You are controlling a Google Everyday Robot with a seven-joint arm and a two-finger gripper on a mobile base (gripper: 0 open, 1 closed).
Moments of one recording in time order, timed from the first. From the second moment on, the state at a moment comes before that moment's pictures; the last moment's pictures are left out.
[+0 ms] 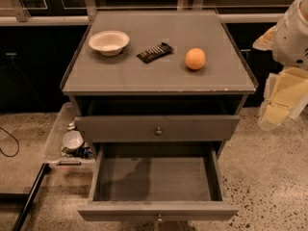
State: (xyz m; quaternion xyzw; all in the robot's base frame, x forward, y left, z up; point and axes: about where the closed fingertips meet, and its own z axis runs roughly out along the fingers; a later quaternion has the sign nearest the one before) arm 0.439 -0.217 0.976 -0.60 0.78 -0.04 0.16
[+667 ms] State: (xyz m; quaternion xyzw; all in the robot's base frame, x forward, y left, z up) arm 0.434 -0.217 0.941 -0.60 0.79 -0.02 0.16
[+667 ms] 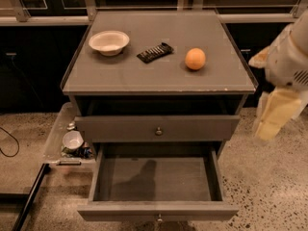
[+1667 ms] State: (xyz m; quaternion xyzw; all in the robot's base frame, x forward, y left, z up) arm 0.408 -0.244 0.721 -0.56 0.82 0.05 0.15
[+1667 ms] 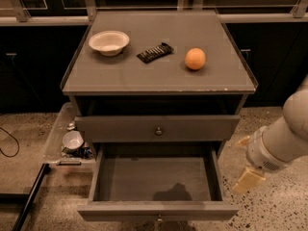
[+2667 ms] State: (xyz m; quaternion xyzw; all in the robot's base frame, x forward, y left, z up) arm 0.397 -0.276 0.626 -0.54 0.82 0.12 0.16
